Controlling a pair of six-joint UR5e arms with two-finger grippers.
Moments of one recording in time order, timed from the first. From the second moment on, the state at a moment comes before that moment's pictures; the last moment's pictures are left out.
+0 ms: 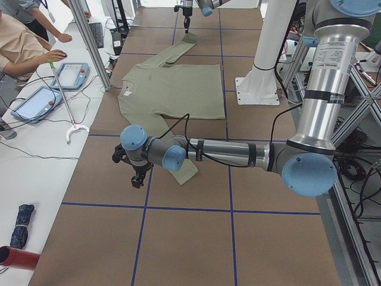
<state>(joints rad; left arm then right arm) -1.42 -1.72 -1.47 -1.82 -2.42 0.02 1.11 -1.58 1.65 -0.88 2.40 1.05</state>
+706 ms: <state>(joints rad) -1.42 -1.73 -1.48 -1.82 -2.42 0.02 0.95 -1.09 1.70 -1.08 2.22 1.56</state>
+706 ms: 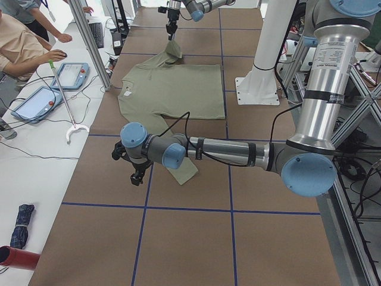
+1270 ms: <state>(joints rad) -1.42 -1.72 -1.48 -1.85 -2.42 0.02 0.78 -0.63 1.46 -1.23 1.99 1.63</state>
